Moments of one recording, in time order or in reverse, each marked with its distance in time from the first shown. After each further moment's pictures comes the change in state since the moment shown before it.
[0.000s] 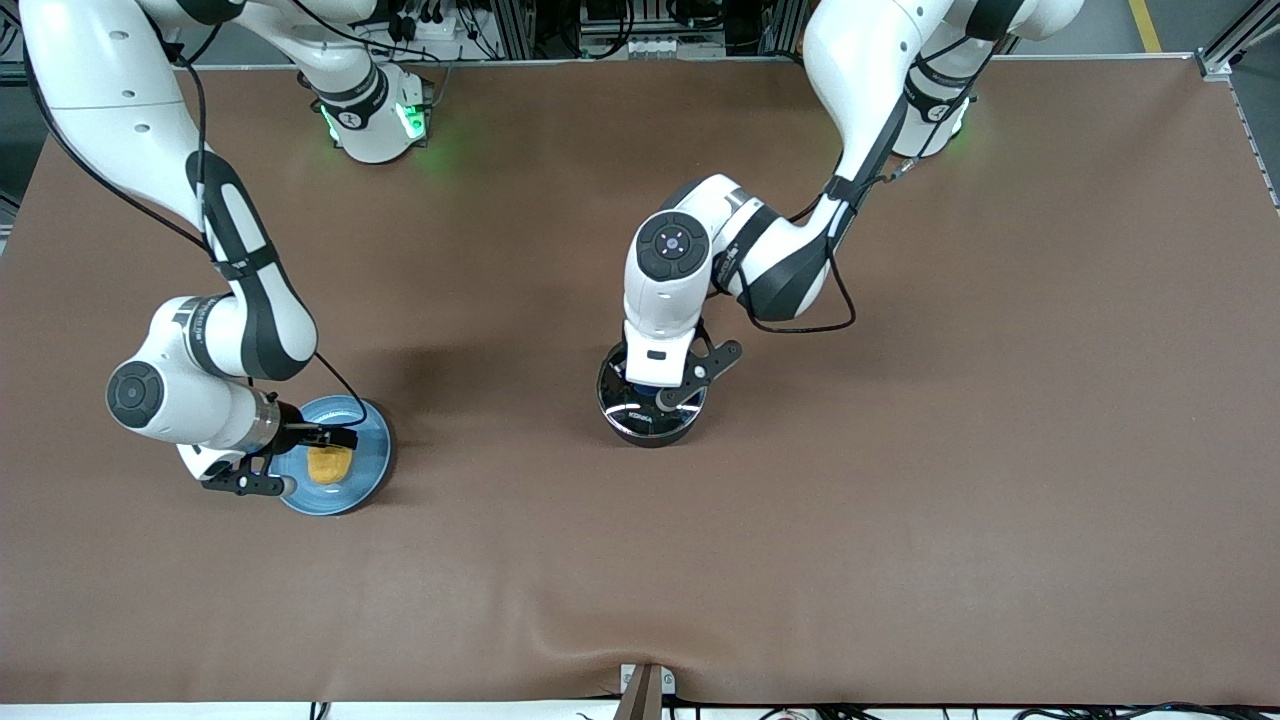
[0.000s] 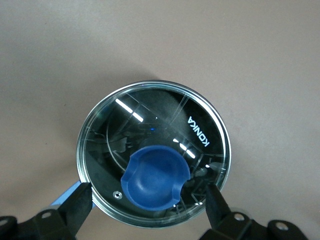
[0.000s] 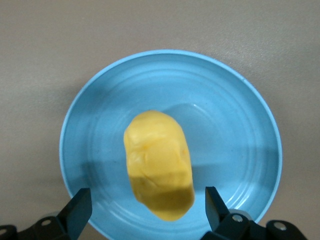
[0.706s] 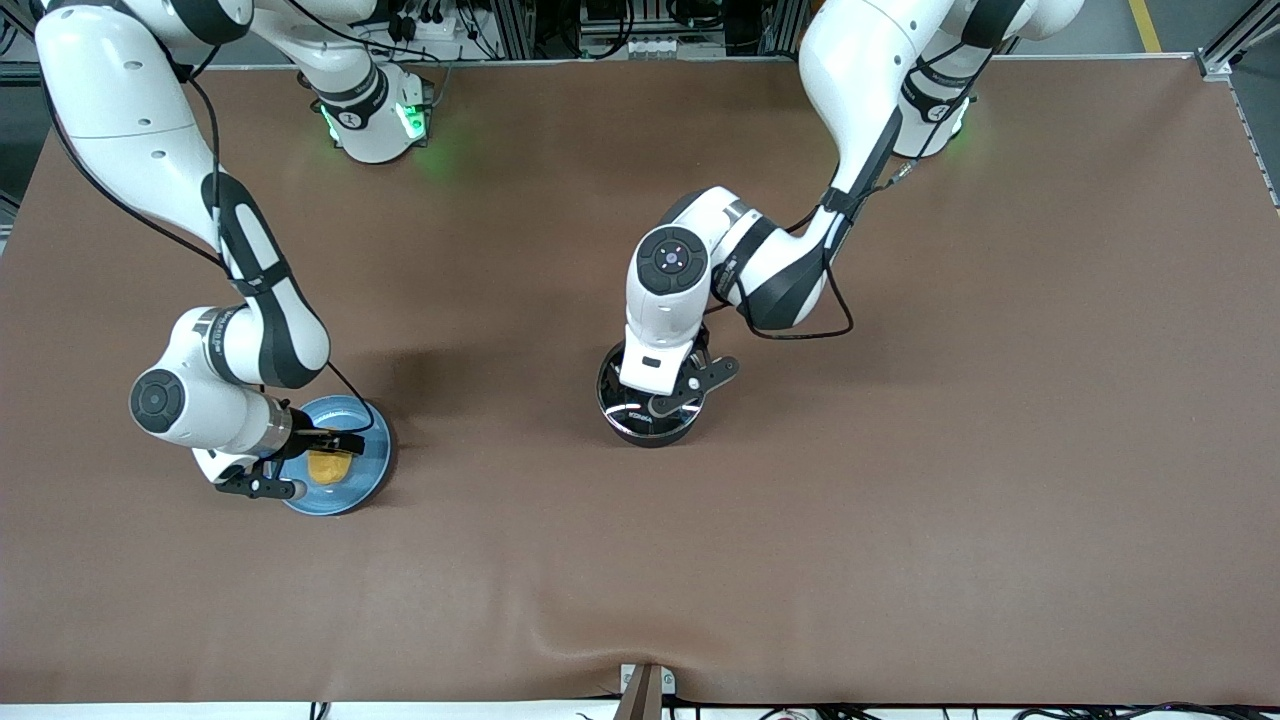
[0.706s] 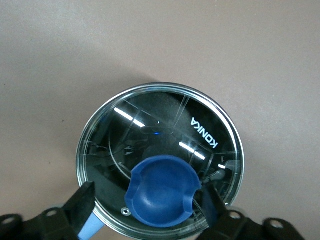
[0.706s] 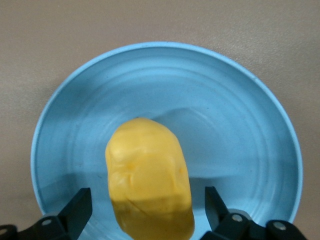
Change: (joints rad) left arm 0.002 0.023 0.005 0.000 0.000 0.002 0.124; right arm 0.002 0.054 0.000 -0.002 0.000 0.059 0.000
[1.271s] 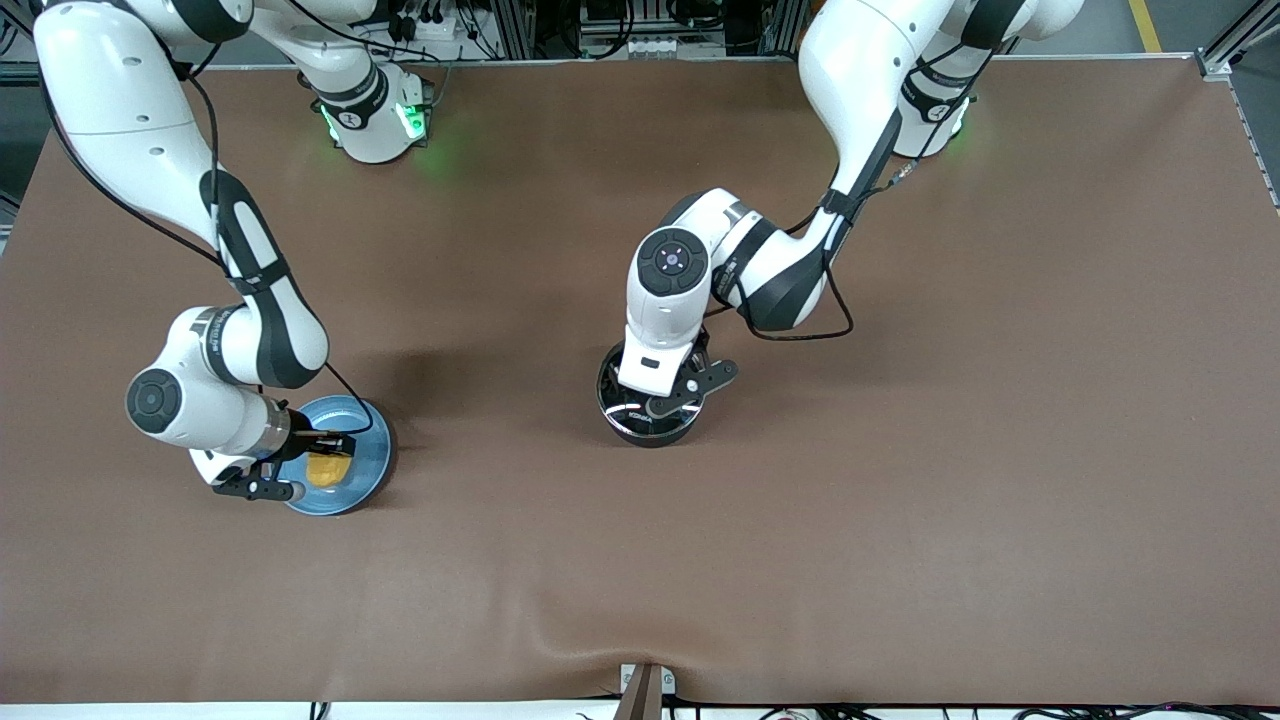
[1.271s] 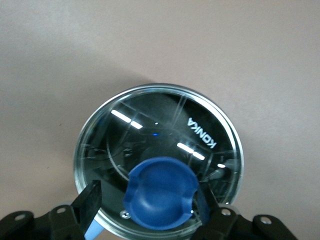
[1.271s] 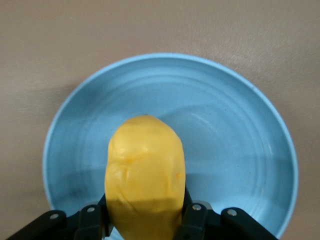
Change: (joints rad) left arm 0.000 0.006 0.000 0.000 0.000 0.029 0.026; right arm 0.001 -0.025 0.000 0.019 0.000 -0.035 -0.002
